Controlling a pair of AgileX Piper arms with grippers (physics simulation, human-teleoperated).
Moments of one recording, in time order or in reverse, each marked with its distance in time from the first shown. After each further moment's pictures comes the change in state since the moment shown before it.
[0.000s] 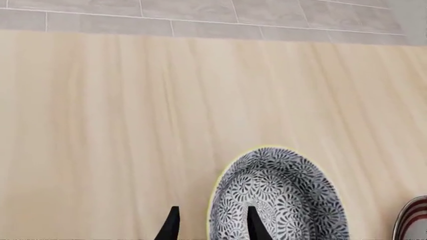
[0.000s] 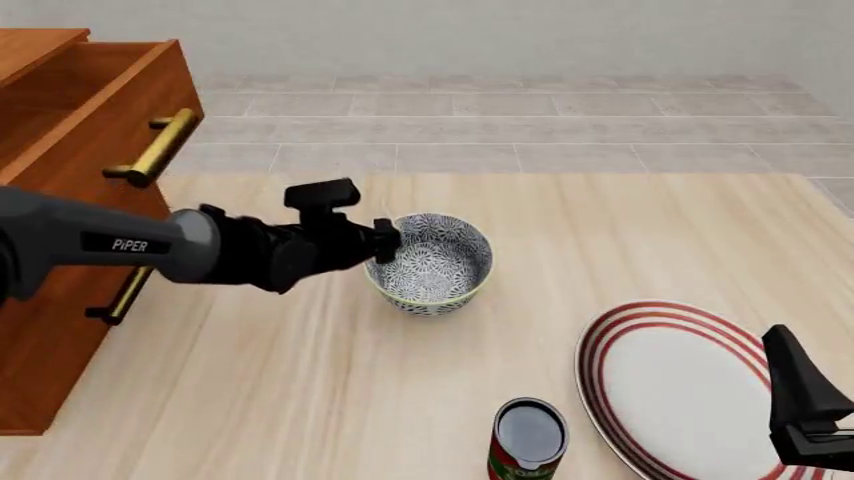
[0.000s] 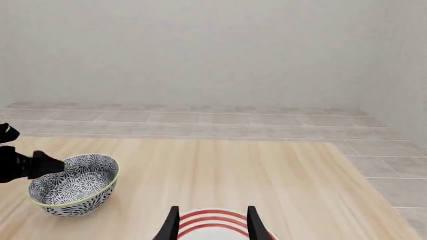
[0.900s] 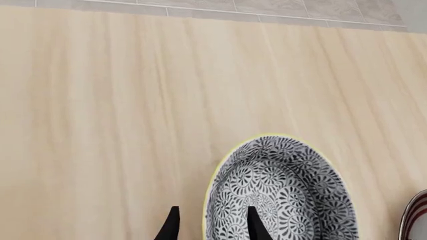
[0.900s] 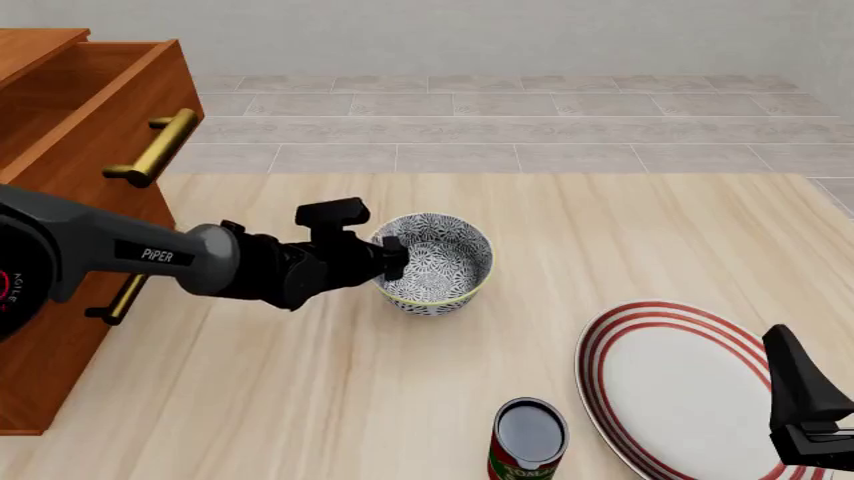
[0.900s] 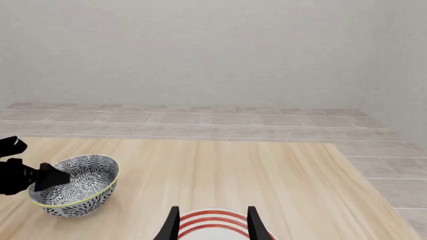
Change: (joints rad) left arm -0.025 0.056 0.016 -0.046 -0.026; right arm 0.000 0.000 0.000 -0.002 0.000
